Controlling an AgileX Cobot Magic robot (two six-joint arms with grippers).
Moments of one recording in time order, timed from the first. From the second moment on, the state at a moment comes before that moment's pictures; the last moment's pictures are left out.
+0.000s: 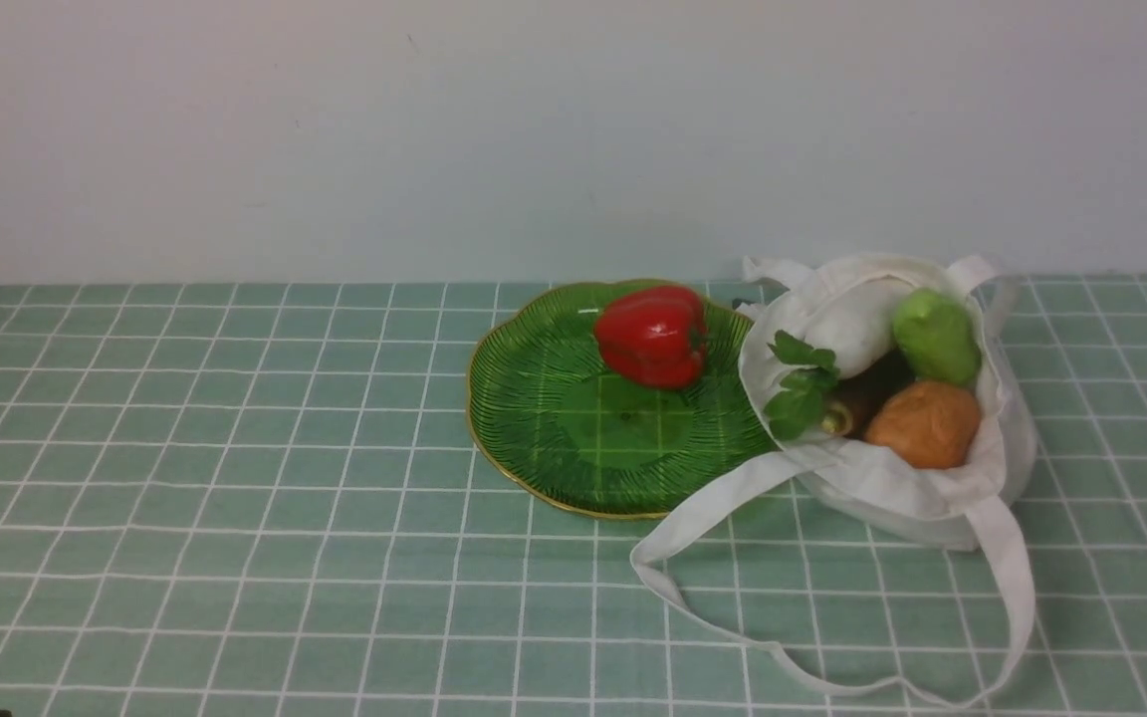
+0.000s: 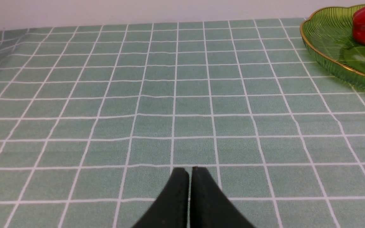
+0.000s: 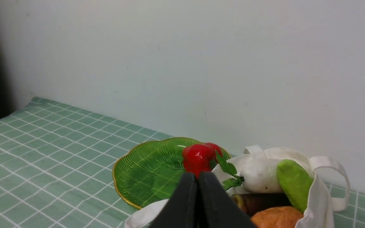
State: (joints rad) right arm 0.49 0.13 -0.37 -0.05 0.46 0.00; left arm -0.06 -0.01 0.03 0.07 0.38 -0.07
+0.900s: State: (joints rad) right arm 0.25 0.04 -0.17 -0.06 0.46 0.03; left arm -0.06 -0.01 0.03 0.07 0.38 -0.07
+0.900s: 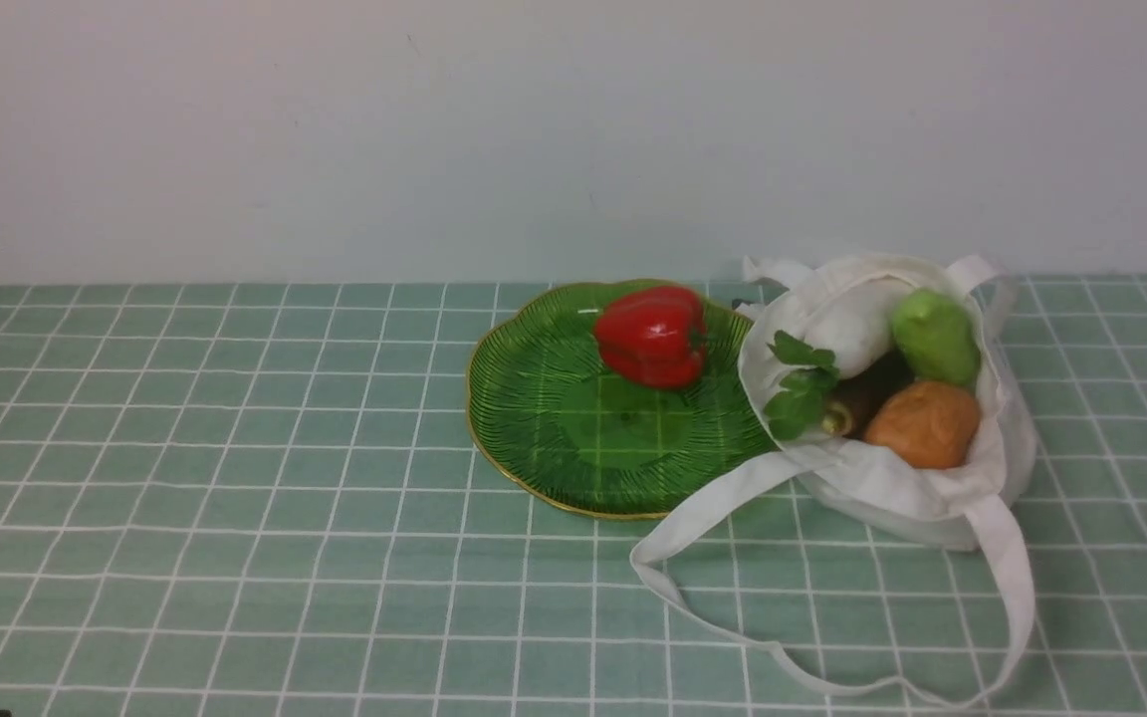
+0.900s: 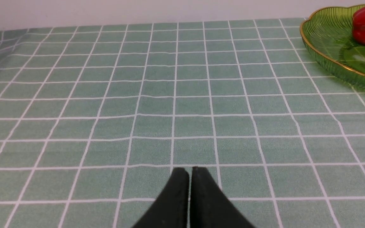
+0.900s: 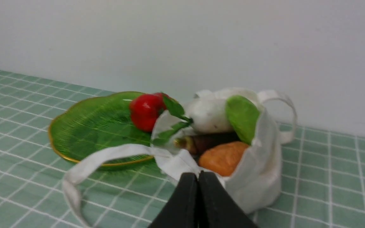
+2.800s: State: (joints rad) right arm 0.10 -0.01 0.02 -0.06 0.38 0.05; left arm -0.06 -0.01 0.03 0.07 0.38 -0.07
